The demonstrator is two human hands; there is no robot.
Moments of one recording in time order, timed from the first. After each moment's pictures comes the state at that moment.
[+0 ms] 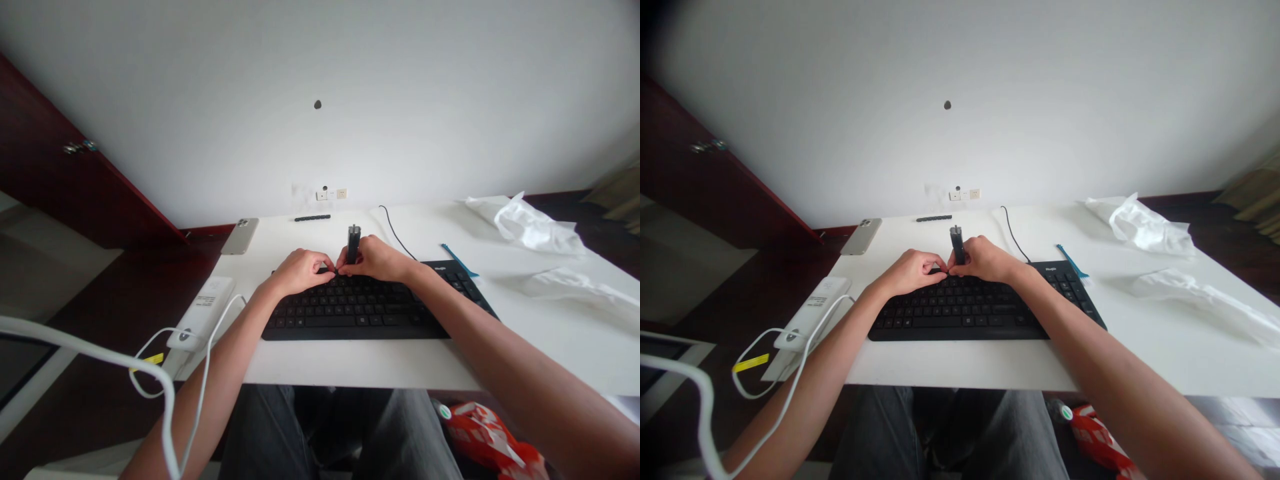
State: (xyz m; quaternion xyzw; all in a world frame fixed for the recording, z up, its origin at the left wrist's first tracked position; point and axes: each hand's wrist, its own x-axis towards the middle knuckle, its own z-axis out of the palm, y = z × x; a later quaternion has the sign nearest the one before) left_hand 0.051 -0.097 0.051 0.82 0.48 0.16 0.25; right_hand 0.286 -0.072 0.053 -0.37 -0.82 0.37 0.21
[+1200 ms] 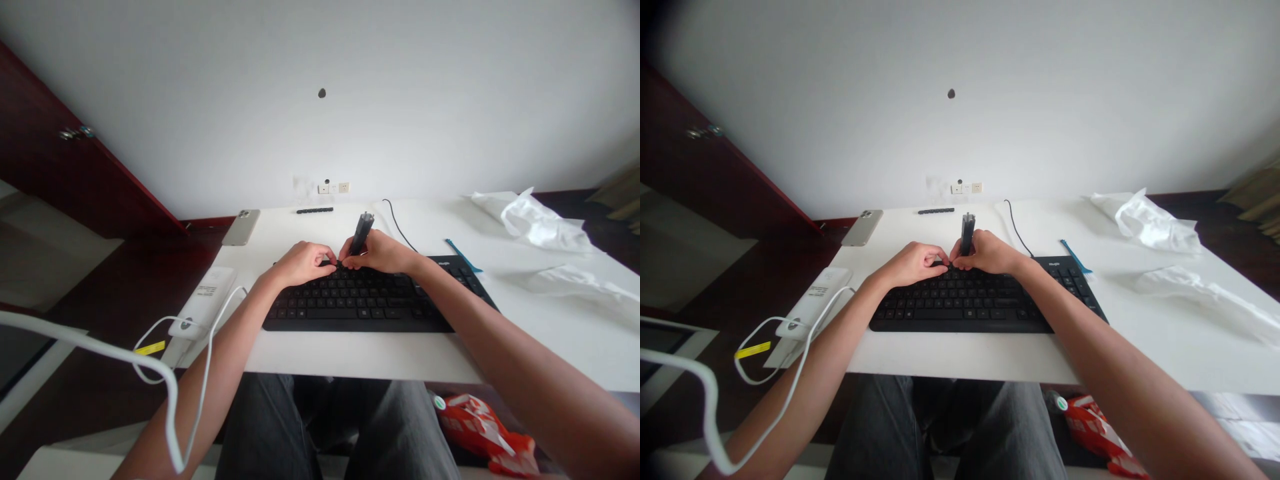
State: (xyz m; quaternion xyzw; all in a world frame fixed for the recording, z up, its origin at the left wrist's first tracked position) left_hand 0.047 -0.095 0.047 0.82 0.46 0.17 0.29; right_hand 0.287 -0.064 0.040 -0.35 -0.78 0.47 0.22
